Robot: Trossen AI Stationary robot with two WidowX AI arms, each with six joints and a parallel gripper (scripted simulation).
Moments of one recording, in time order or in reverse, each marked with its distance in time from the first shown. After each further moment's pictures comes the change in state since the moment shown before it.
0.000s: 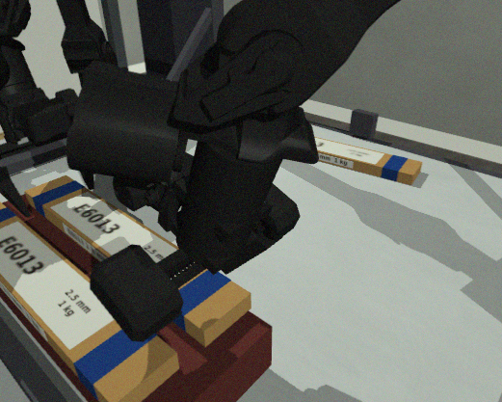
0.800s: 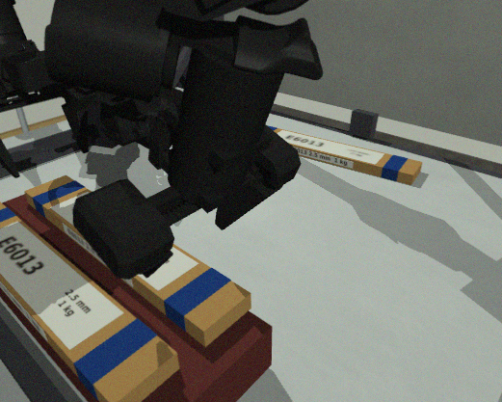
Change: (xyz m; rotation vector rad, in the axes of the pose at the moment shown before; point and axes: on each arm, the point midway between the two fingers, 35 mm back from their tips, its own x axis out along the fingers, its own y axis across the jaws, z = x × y) left arm -0.048 -0.002 0.024 0.004 -0.006 0.005; right arm -0.052 0.002 0.025 -0.003 -0.005 -0.005
